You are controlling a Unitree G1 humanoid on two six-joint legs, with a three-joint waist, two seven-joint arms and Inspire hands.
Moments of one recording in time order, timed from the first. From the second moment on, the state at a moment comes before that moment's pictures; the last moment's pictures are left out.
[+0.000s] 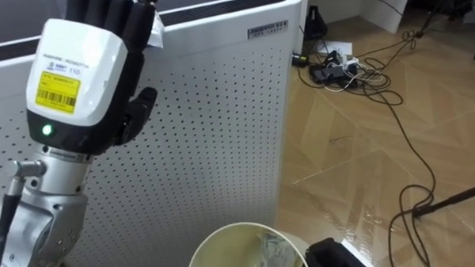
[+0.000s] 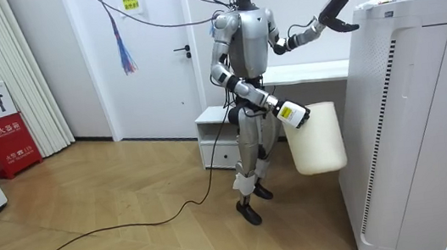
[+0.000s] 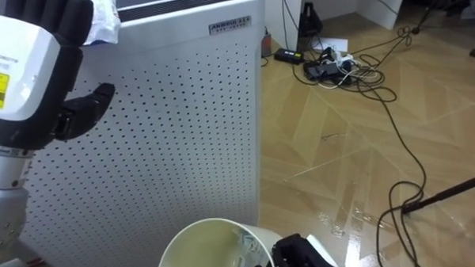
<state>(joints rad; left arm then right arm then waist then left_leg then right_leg) -0.18 0.51 -0.04 -0.25 1.03 -0.09 0.43 0.10 -0.39 0.23 0.29 0.04 -0.05 0.20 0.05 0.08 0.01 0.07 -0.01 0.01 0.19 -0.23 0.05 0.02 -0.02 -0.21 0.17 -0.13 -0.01</state>
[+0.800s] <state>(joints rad) -0.18 0.51 -0.02 -0.15 1.03 0.05 0.24 0.10 -0.38 0.23 0.29 0.03 0.05 0.20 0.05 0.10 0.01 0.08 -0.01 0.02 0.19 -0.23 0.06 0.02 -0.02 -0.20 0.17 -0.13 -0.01</state>
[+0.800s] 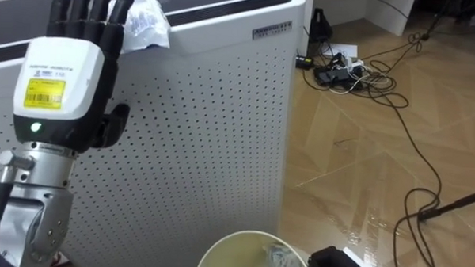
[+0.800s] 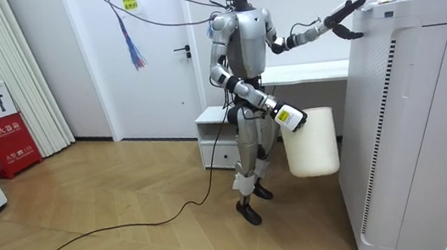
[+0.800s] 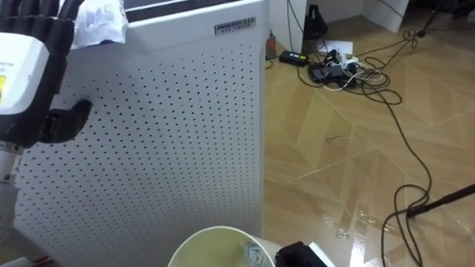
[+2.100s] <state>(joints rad) -0.31 0.50 0.01 -0.18 0.82 0.11 0.23 0.08 -0.38 0.22 0.30 0.04 0.13 0.21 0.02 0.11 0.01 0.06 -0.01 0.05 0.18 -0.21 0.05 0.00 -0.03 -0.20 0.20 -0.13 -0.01</state>
